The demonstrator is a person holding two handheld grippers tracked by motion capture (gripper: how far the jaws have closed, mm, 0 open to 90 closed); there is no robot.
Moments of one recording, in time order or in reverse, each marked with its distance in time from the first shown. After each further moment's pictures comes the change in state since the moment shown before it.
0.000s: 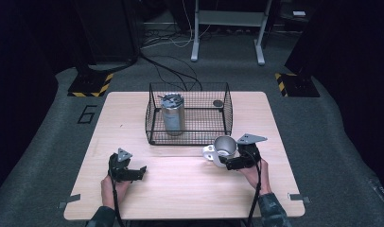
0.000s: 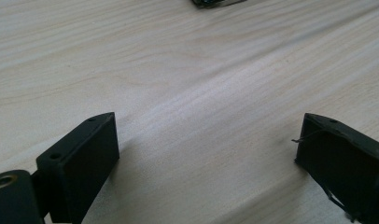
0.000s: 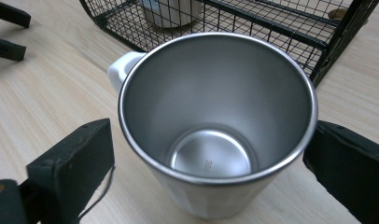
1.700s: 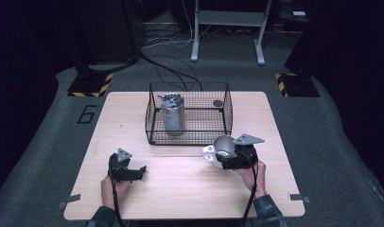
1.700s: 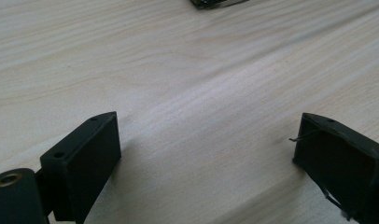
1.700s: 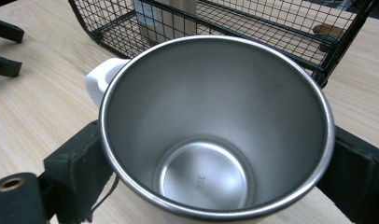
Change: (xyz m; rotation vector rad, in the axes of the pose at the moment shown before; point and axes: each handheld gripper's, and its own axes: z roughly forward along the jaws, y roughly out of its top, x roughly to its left) left arm 0.000 0.000 0.000 -0.008 0.000 0.003; right arm 0.020 0.009 -0.007 -0.031 -0.067 0.006
